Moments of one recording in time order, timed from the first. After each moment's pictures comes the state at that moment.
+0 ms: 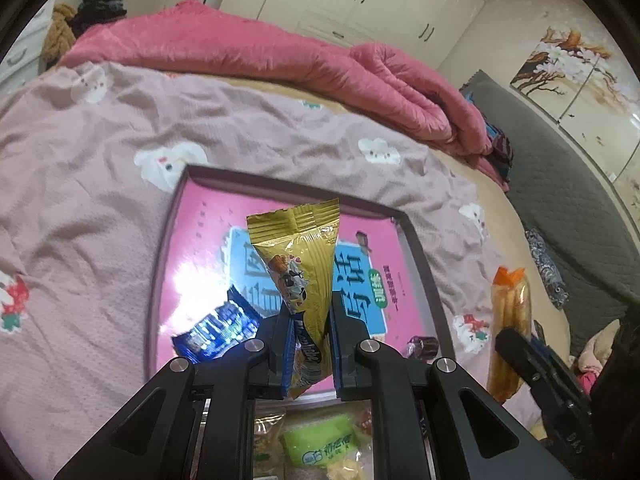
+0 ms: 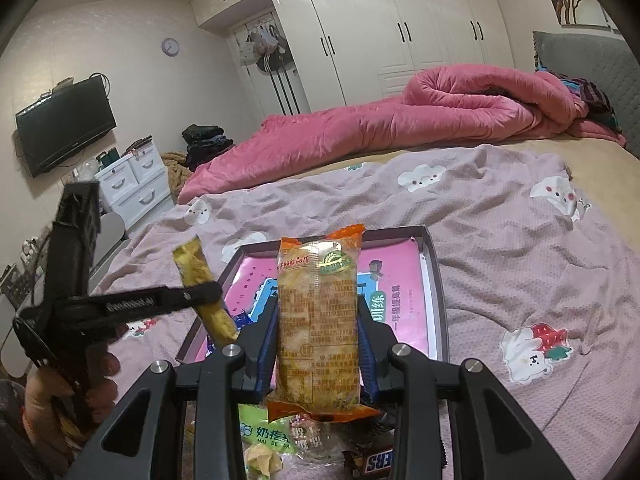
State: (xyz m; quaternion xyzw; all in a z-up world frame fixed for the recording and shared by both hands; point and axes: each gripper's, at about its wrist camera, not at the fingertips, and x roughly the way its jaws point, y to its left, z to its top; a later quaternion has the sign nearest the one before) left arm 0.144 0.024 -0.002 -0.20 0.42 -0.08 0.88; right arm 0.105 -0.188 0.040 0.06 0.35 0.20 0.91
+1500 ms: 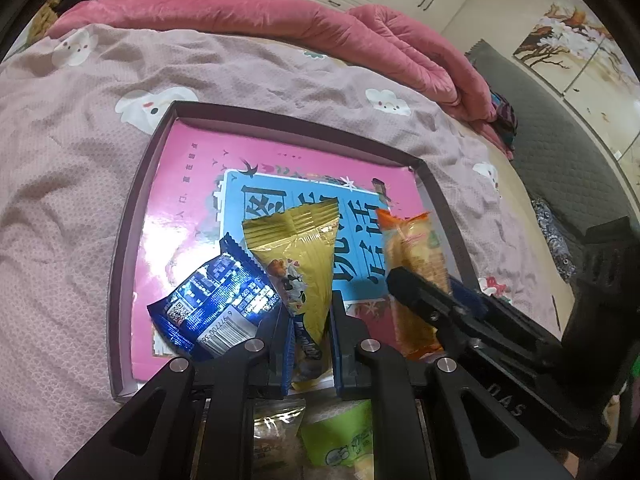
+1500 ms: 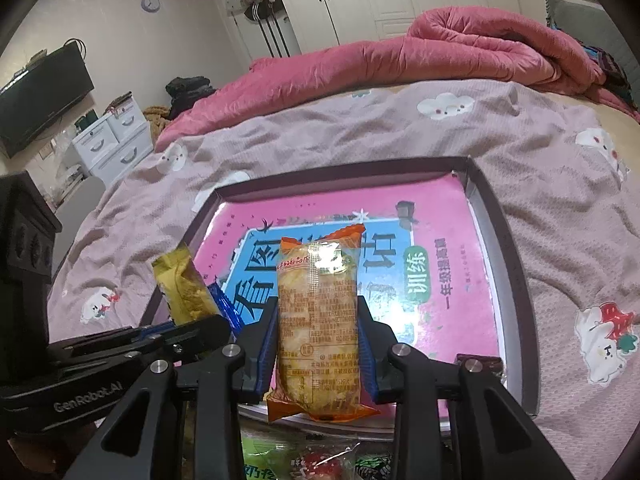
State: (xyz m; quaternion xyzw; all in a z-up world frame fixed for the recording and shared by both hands) left arm 0.159 0.015 -0.052 -0.18 0.47 -0.10 0.86; right arm 0.165 -0.137 -0.044 0.04 0.45 0.19 0.87
